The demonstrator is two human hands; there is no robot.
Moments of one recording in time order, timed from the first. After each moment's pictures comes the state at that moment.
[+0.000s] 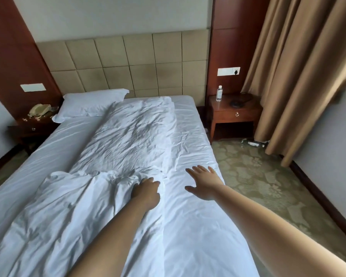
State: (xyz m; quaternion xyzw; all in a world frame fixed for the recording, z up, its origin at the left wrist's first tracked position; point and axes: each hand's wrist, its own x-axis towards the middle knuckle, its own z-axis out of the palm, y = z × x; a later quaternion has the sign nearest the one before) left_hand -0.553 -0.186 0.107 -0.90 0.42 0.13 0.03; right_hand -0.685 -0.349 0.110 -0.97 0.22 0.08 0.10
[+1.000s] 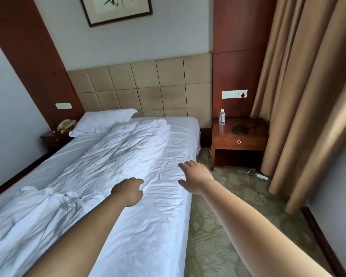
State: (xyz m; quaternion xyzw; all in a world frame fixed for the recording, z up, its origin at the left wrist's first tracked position) left_hand -0.683 -0.489 0.189 -0.96 0.27 0.12 0.02; right_hand -0.776 -0.700 0.179 -0.99 0.10 -0.02 0.11
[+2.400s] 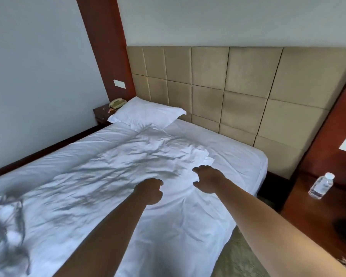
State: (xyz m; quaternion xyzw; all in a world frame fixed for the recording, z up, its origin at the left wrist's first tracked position) left_hand -0.173 -0.823 0.121 -0.98 0.06 0.17 -0.04; right_hand -0.155 -1.040 0.137 -0.98 -0.12 0.13 0.04
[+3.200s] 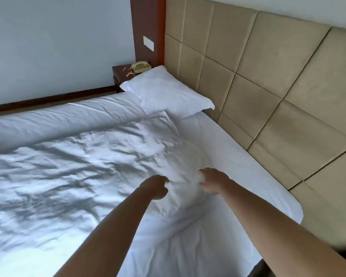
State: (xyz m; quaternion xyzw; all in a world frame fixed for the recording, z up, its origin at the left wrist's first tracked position) left_hand 0.124 -0.880 0.016 -0.95 -0.09 0.22 -0.21; right_hand 0.208 -1.078 0.048 -0.94 -0.23 0.26 -0.03
